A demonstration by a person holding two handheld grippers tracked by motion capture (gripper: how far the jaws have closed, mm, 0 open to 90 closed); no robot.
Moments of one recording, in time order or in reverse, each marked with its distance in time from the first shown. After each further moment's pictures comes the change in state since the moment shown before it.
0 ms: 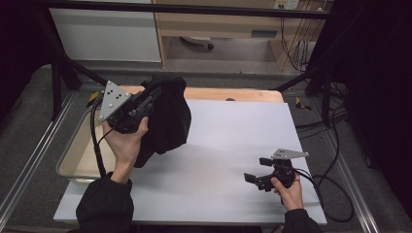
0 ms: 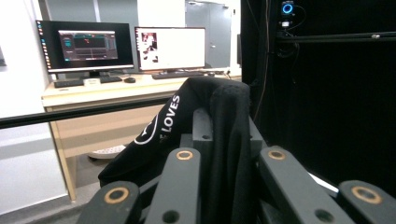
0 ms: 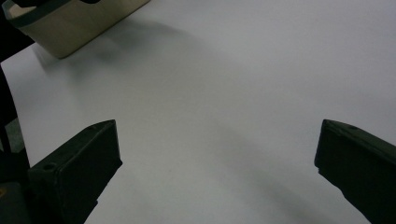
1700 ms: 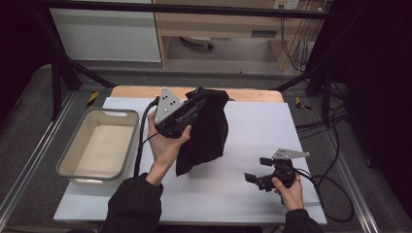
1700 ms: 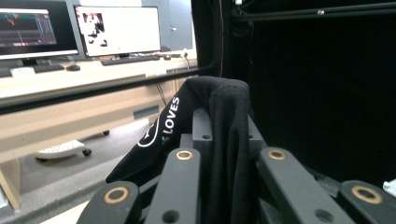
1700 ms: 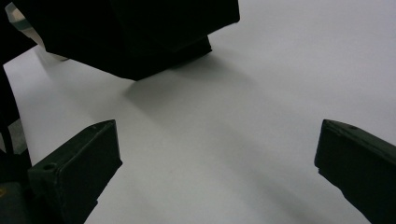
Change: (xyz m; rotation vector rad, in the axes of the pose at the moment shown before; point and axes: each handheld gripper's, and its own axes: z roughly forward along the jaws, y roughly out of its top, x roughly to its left) left arm -0.067 -0.021 0.053 0.086 -0.172 0.011; right arm 0.000 0.000 -0.002 -0.006 0.005 0.005
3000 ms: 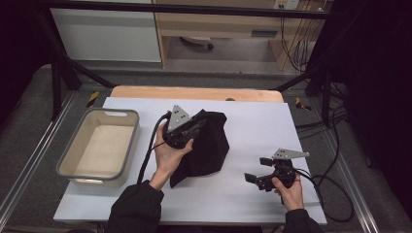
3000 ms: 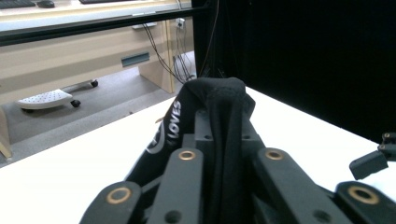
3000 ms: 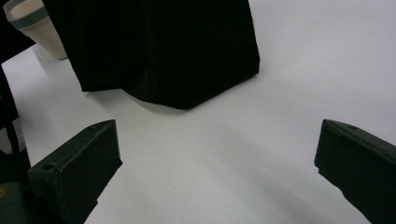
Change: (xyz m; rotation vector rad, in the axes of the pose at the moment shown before) left arm 0.006 -0.064 0.024 0.202 -0.033 -0.008; right arm 0.000 0.000 0.000 0.002 -0.005 -0.003
